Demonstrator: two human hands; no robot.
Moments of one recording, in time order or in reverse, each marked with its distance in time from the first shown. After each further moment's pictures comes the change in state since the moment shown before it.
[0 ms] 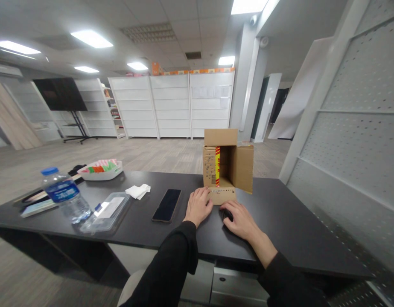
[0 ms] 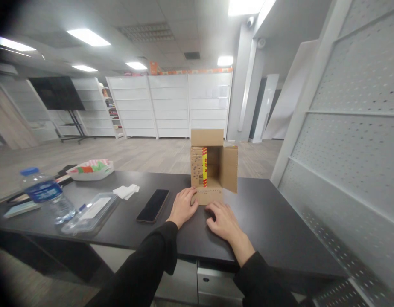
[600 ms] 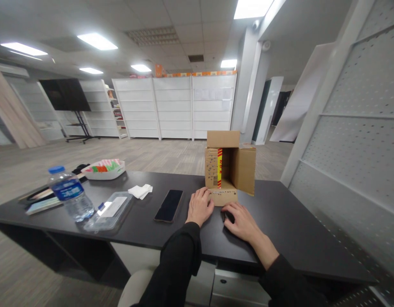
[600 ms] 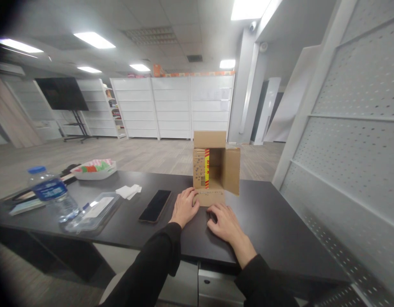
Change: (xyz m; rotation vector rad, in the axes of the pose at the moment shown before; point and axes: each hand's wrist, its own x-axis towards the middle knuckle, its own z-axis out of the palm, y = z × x) left_hand -0.001 0.004 -0.002 0.040 0.038 -0.021; right_hand 0.000 0.002 0.002 -0.030 0.004 0.003
